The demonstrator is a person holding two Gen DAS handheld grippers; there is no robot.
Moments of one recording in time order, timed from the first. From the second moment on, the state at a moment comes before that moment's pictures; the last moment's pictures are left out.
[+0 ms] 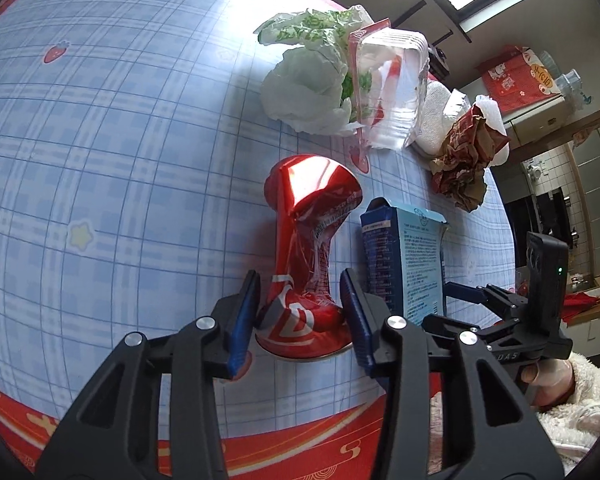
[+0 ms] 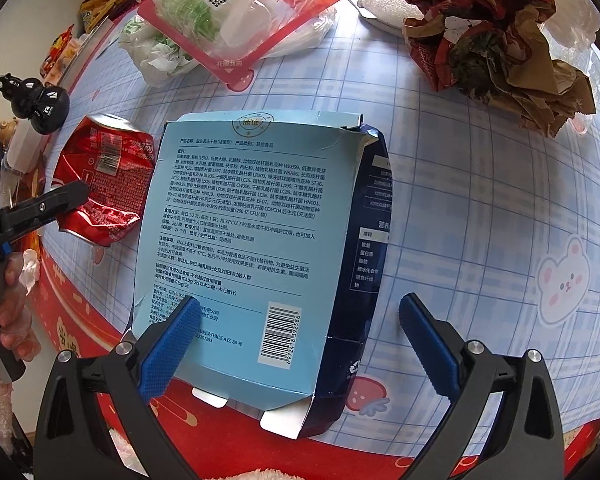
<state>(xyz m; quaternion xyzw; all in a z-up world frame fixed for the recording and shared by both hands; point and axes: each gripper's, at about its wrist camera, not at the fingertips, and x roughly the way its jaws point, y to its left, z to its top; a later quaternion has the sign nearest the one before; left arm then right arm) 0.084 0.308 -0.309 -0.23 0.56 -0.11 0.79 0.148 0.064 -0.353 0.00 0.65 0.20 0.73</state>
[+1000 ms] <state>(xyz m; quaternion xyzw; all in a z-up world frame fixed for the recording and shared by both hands) 0.058 0.251 -0.302 -0.19 0.58 -0.15 0.78 0.147 0.041 -0.350 0.05 0.65 0.21 0.73</state>
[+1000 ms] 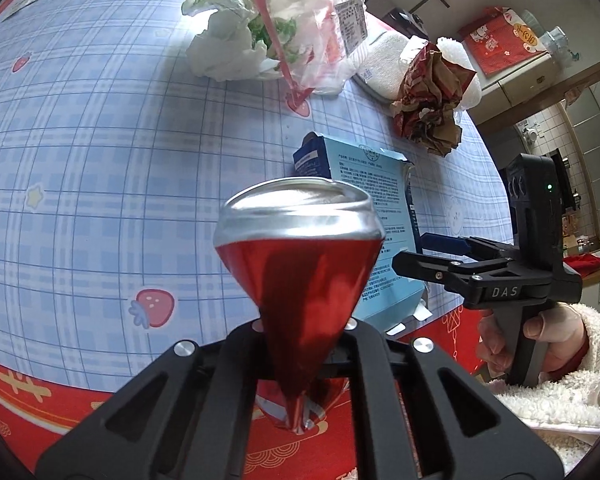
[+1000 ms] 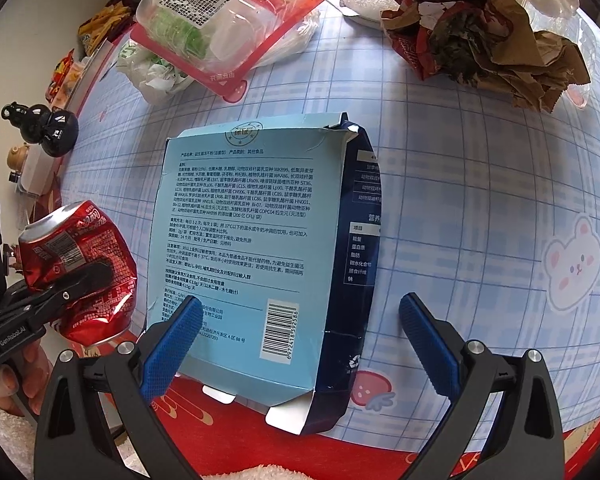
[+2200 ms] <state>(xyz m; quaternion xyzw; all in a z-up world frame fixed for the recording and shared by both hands) 0.072 0.208 -0.323 -0.16 0.61 -0.15 0.76 0.141 0.039 -0.315 0.13 0.63 0.27 0.71</state>
